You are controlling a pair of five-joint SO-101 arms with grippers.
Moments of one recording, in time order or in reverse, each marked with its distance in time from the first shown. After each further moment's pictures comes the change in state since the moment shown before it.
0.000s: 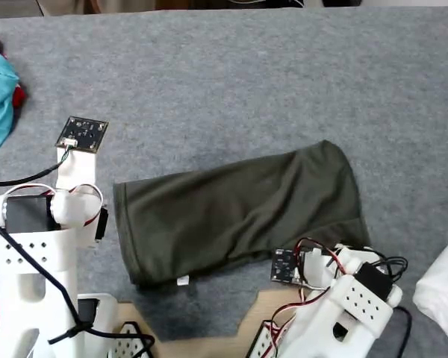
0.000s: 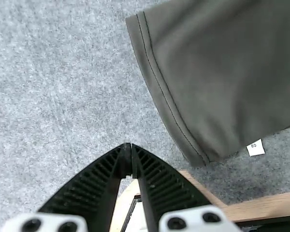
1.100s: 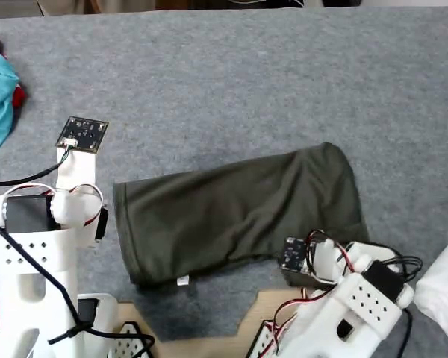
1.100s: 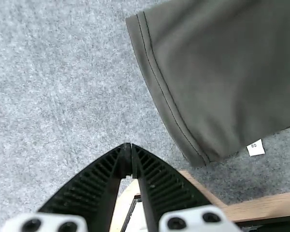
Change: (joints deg) left arm 0.0 0.0 0.0 0.0 0.0; right arm 1.5 0.3 -9.8 3.3 -3.0
